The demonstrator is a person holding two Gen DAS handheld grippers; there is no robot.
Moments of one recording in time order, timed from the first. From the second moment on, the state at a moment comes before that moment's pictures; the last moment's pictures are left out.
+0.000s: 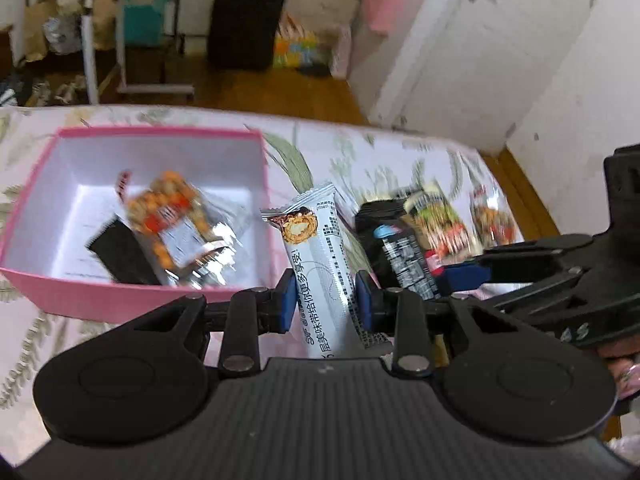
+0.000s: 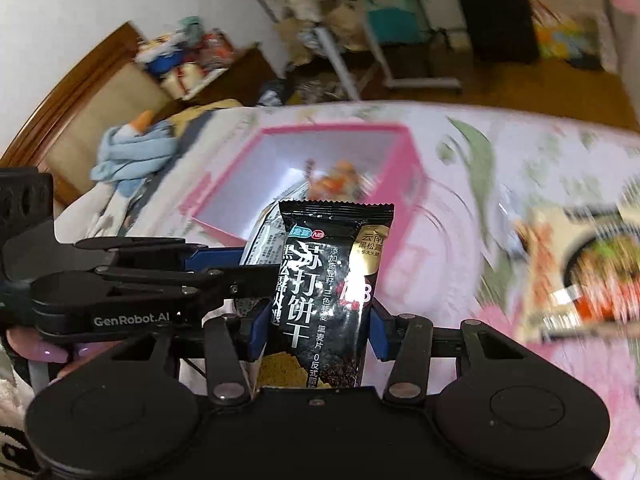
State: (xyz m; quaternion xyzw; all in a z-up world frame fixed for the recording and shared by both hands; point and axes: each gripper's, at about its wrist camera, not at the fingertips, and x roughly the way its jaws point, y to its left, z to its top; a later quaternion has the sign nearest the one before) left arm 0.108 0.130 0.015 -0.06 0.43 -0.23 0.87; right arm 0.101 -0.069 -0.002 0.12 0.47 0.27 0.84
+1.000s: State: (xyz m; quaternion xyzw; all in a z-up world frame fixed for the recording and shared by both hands) left arm 0.215 0.254 -0.064 -0.08 0.47 -0.01 0.88; right arm 0.240 0.054 -0.068 0.07 0.47 0.32 0.82
